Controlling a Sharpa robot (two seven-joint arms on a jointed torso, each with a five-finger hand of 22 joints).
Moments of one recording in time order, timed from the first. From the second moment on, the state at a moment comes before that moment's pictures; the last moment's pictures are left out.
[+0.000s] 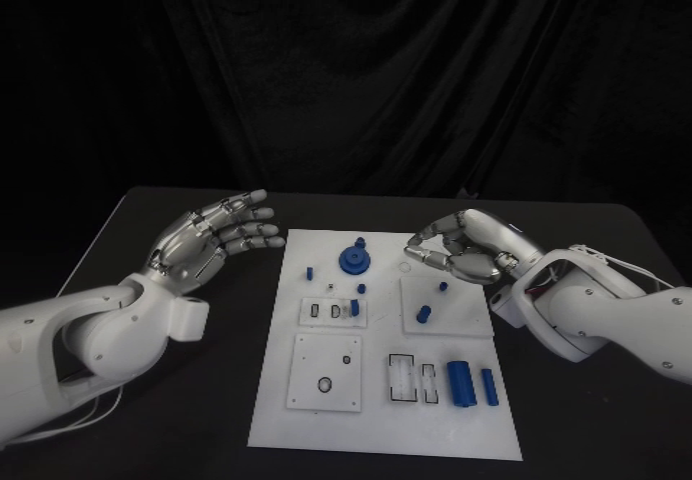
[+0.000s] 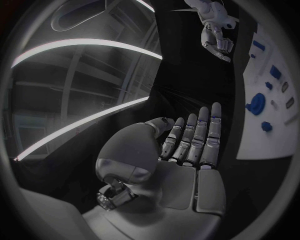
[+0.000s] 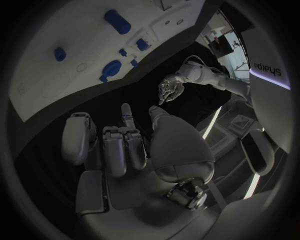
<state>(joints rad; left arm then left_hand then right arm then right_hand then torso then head) 1.38 -1.10 -0.21 1.71 0.10 -0.01 0.68 1.18 0.17 0.37 0.02 0.55 0.61 0.17 0.16 0.08 0.51 0.25 0.66 0.23 0.58 0.20 0.77 0.30 0.12 0.63 0.23 0.65 0.34 1.42 -1.00 -0.25 1.74 -1.04 -0.61 0.18 1.12 0.05 0.08 0.29 0.31 0.92 0.13 0.18 0.22 1.47 0.05 1.57 1.31 1.47 -0.01 1.57 1.31 0.06 1.42 0.10 1.30 1.31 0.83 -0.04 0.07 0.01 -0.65</state>
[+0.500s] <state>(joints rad) 1.45 -0.95 -0.21 1.63 -0.16 -0.17 0.63 1.12 0.11 0.45 0.12 0.44 0.87 0.16 0.20 0.09 1.16 0.09 1.32 1.03 1.28 0.04 1.49 1.17 0.17 0.87 0.16 1.31 0.83 1.32 -1.06 -0.25 1.67 -0.66 -0.55 0.30 1.17 0.07 0.06 0.29 0.46 0.91 0.11 0.30 0.26 1.47 0.04 1.57 1.31 1.47 -0.02 1.57 1.31 0.06 1.44 0.08 1.35 1.31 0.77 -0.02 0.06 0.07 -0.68</state>
